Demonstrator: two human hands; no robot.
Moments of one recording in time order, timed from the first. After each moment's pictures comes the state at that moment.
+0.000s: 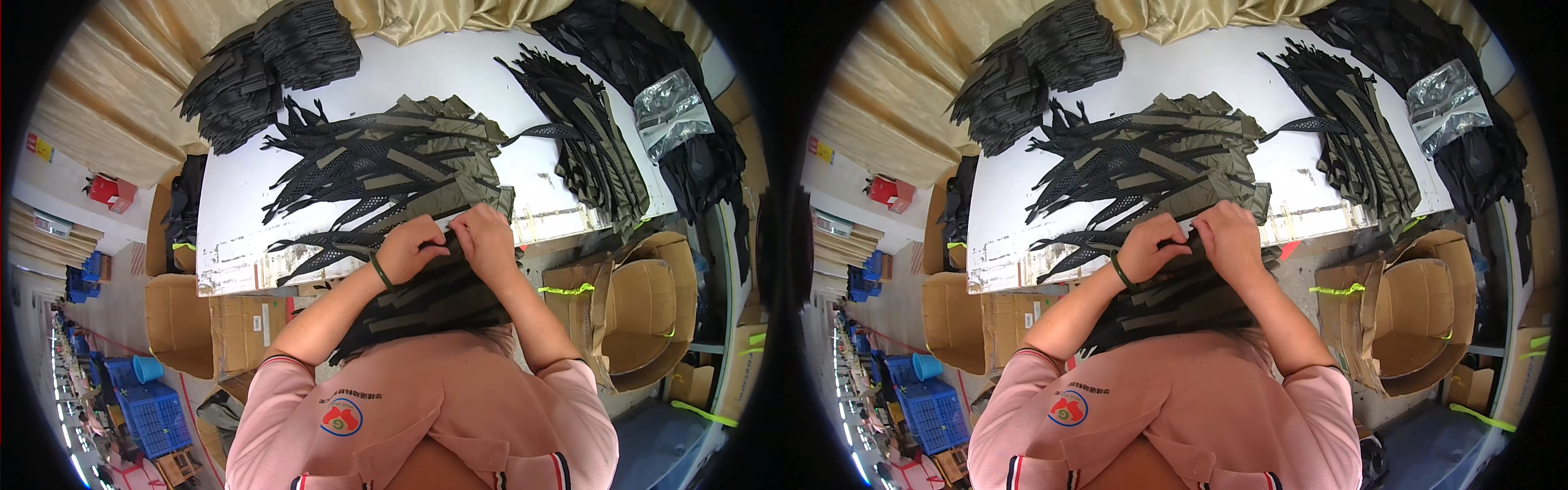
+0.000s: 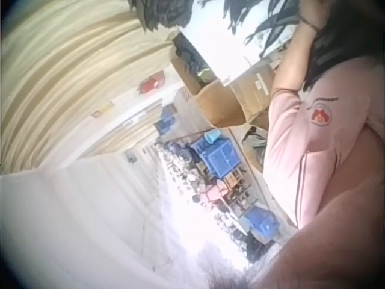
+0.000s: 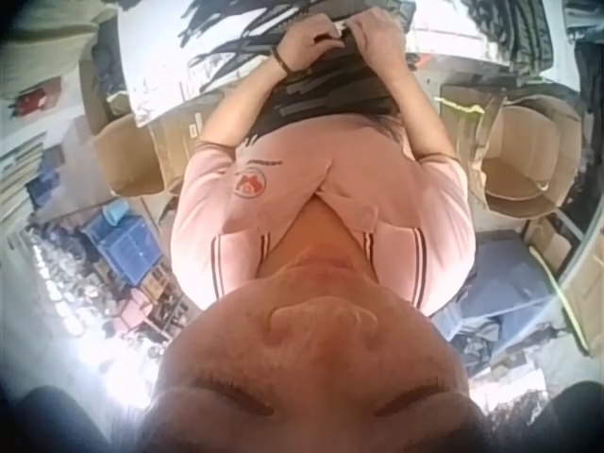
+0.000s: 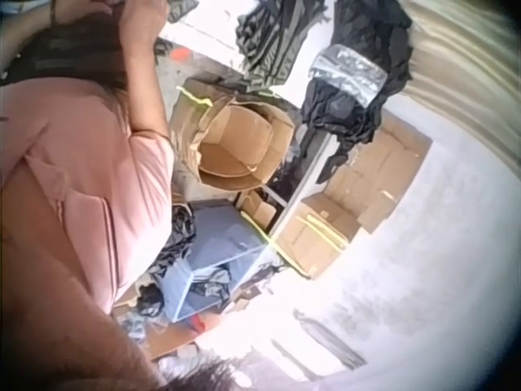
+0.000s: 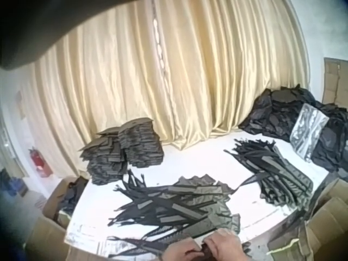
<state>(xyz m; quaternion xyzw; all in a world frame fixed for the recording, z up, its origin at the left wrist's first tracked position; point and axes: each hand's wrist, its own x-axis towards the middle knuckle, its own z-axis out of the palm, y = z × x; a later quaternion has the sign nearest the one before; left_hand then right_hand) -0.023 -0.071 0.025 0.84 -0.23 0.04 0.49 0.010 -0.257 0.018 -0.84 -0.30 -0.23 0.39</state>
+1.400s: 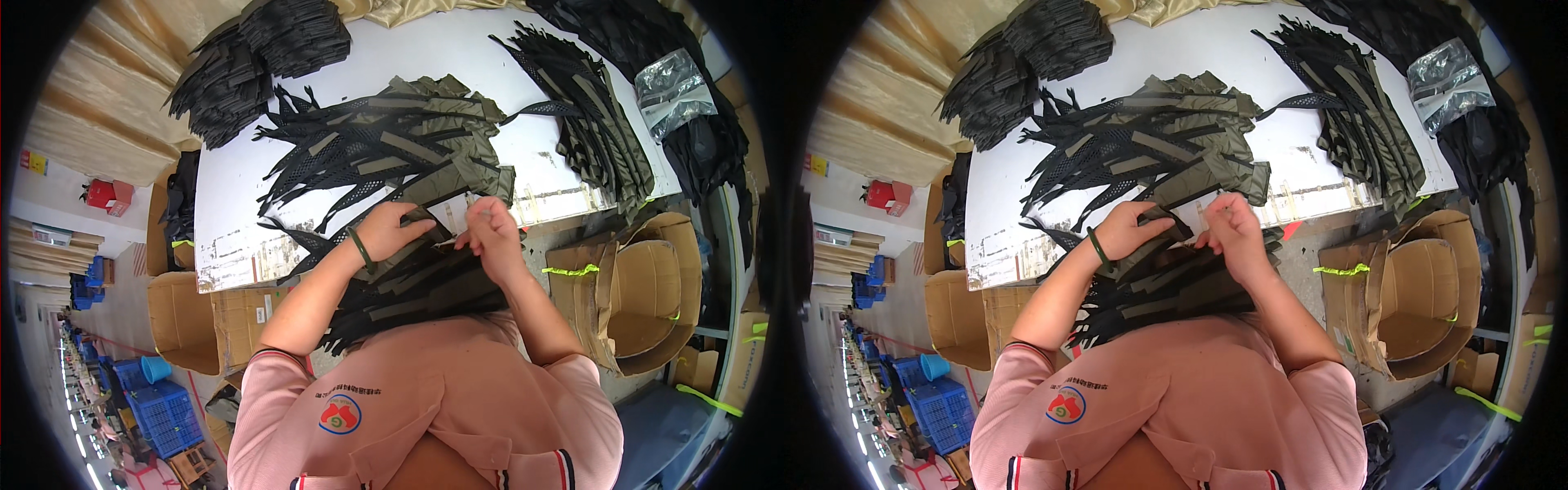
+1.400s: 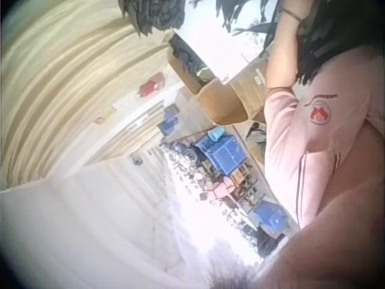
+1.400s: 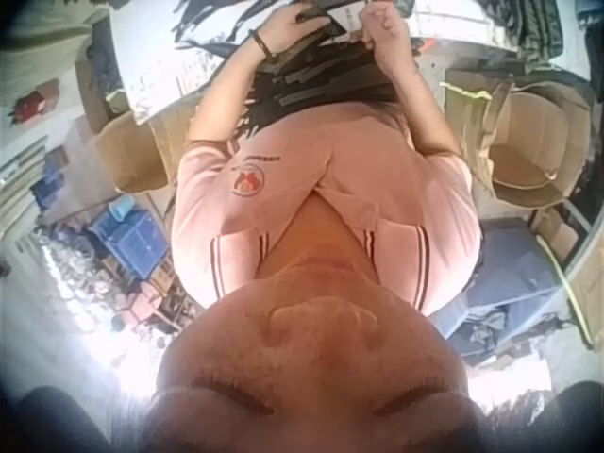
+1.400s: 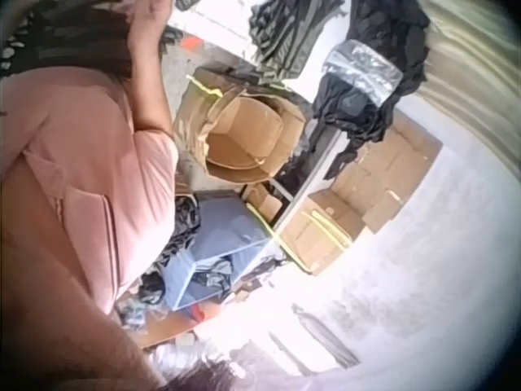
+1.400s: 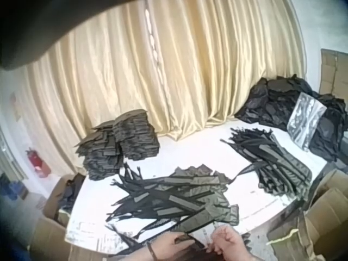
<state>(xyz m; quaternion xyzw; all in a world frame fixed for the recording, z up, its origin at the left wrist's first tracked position) -0.014 -0.045 0.037 0.86 -0.13 -0.14 0.48 -0.017 -0.268 0.002 -0.51 -0.06 0.17 0.84</state>
